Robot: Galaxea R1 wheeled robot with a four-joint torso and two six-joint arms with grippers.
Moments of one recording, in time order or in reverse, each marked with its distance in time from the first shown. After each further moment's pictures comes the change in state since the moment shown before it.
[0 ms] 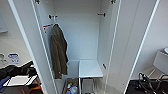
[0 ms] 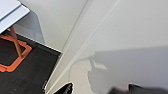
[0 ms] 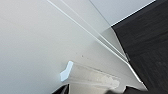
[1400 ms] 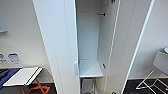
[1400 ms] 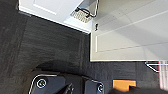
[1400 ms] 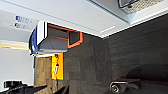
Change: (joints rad) left arm 0.661 0.204 0.060 0.101 -0.217 0.055; right arm -0.296 0.449 -0.141 -0.040 0.067 -0.037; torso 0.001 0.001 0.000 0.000
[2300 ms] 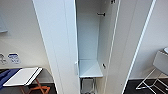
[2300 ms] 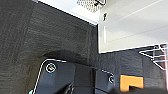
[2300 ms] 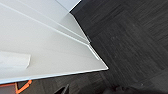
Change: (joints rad) left arm 0.294 0.117 -0.232 0.166 -0.289 0.014; right arm -0.002 -0.388 -0.169 -0.004 -0.005 0.113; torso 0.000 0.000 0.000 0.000
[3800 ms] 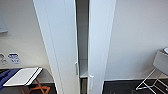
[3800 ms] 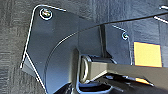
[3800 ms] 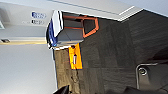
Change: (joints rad) left arm 0.360 0.561 -0.747 0.267 -0.205 0.000; right arm 0.021 0.362 0.406 -0.057 0.005 0.125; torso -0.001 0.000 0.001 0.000
